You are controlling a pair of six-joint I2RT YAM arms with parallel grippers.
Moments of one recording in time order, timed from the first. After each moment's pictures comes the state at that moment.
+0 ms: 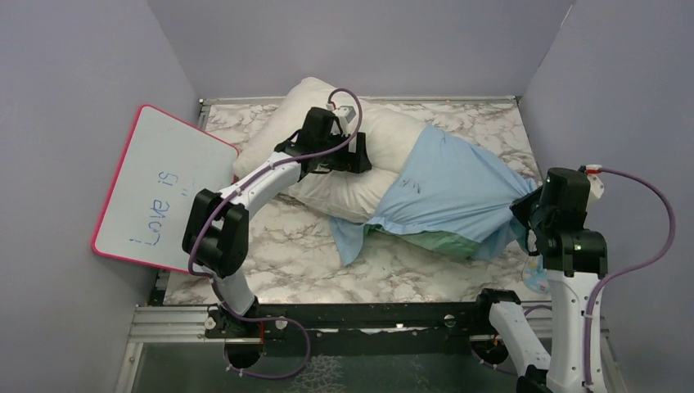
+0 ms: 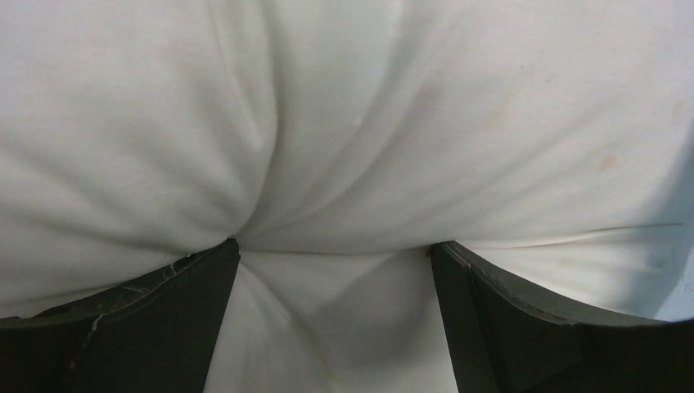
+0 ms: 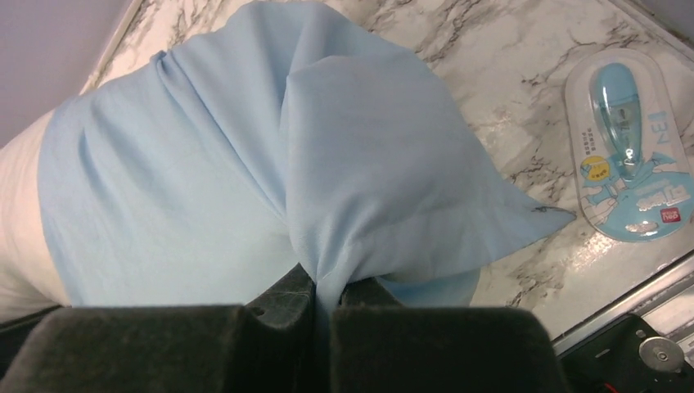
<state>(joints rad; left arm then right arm) -0.50 1.74 1.36 -0.27 0.30 -0.30 -0.10 0.73 1.12 -1.03 0.29 0.72</state>
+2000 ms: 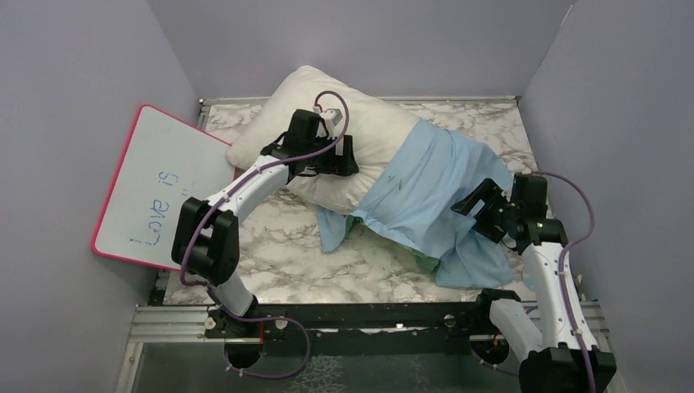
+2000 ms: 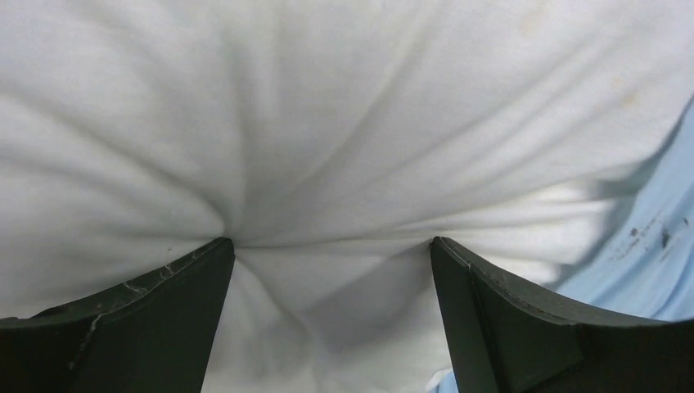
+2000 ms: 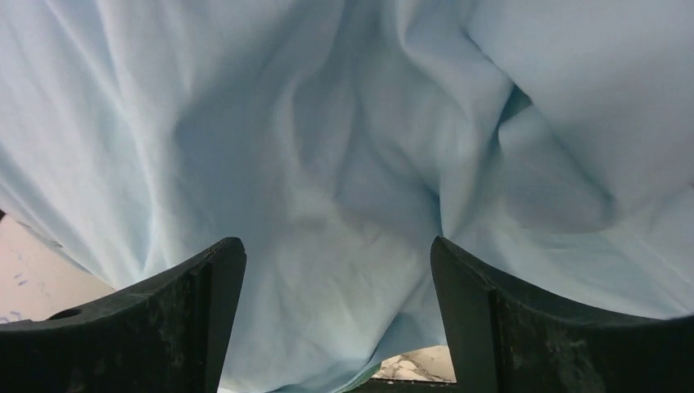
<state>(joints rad) -0.43 1.68 1.29 -0.31 0.33 -0.27 -0.11 0.83 0.77 -0.77 -0.24 0.63</state>
